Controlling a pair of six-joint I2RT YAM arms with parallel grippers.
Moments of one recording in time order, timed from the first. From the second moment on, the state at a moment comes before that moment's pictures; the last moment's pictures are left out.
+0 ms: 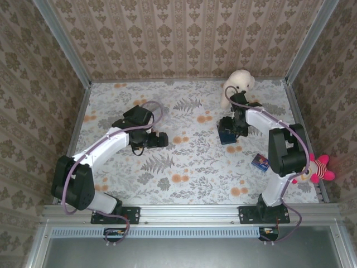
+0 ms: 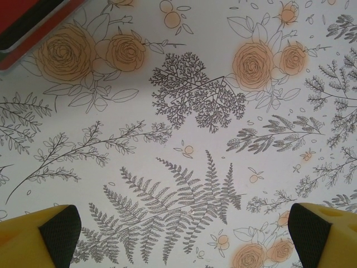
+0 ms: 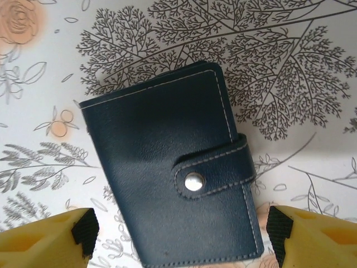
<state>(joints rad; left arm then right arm) -0.51 1.44 1.03 -0.76 0.16 -0.47 0.17 1.83 1.26 -0.73 -0.05 0.41</state>
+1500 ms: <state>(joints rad) -0.69 1.53 0.87 -0.26 0.37 -0.89 0.40 1.76 1.13 -0.71 -0.17 0.53</state>
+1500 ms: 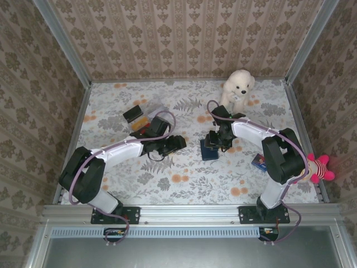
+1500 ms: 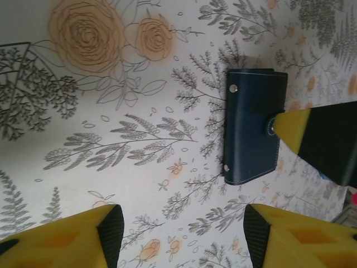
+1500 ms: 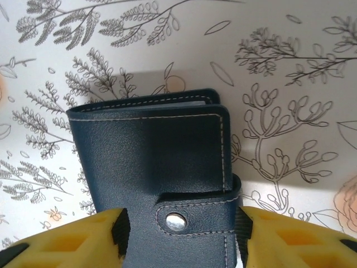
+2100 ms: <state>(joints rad) -0.71 1.59 0.78 -0.09 0.40 -0.98 0.52 1.79 1.10 -0.63 -0.33 0.51</state>
